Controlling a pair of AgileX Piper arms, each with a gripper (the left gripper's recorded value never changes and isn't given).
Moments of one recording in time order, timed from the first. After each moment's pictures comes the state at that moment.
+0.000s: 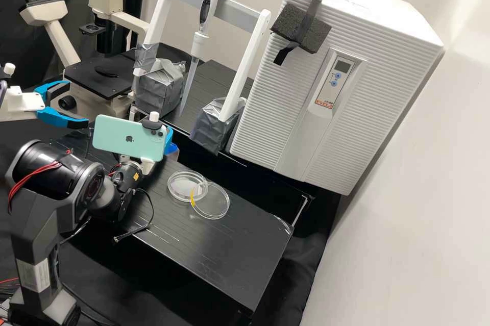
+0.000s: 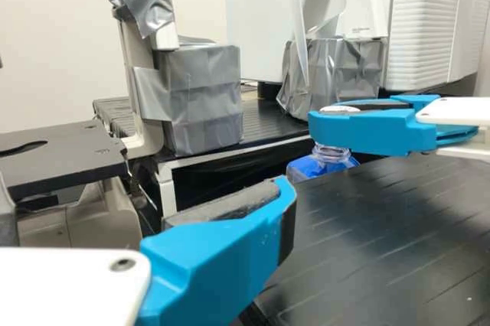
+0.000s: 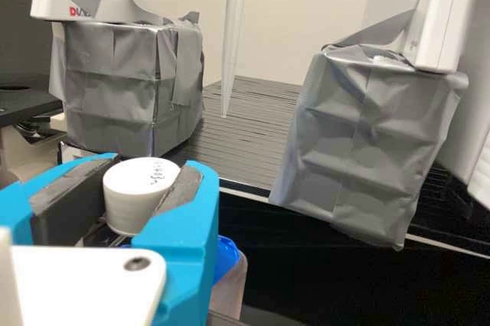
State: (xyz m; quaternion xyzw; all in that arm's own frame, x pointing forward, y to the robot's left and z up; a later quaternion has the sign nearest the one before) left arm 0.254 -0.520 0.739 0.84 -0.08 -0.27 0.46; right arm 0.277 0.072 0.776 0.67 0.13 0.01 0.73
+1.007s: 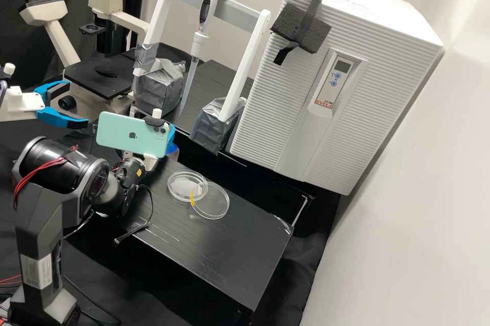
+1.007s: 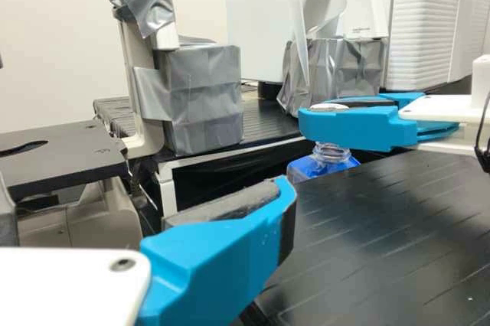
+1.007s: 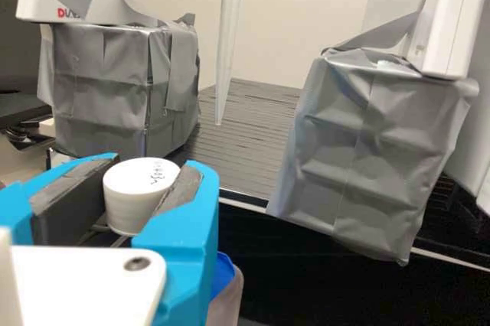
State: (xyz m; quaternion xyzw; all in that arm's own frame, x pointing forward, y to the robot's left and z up) left arm 0.254 -0.520 0.739 0.84 -0.08 -0.27 0.46; right arm 0.290 0.074 0.774 0.67 0.13 0.01 0.73
